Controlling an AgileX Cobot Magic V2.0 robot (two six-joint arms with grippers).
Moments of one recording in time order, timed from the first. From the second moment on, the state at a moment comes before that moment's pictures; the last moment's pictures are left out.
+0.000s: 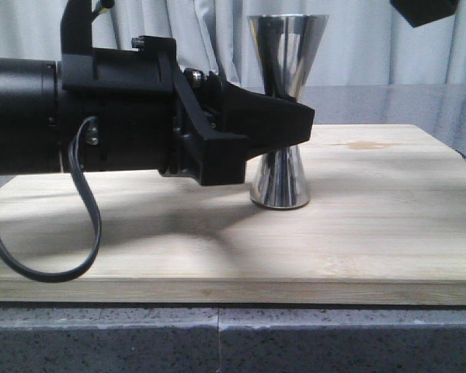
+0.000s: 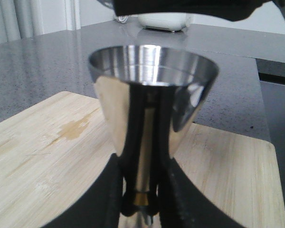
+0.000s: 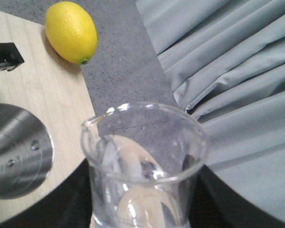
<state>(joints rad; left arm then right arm) -0.74 1.67 -0.61 0.66 -1.00 -0.40 0.63 1.06 -0.77 -0.90 0.09 -0.03</state>
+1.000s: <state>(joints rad) -0.74 1.67 -0.61 0.66 -1.00 -0.40 0.66 1.06 -0.77 -0.96 0.11 -0.03</state>
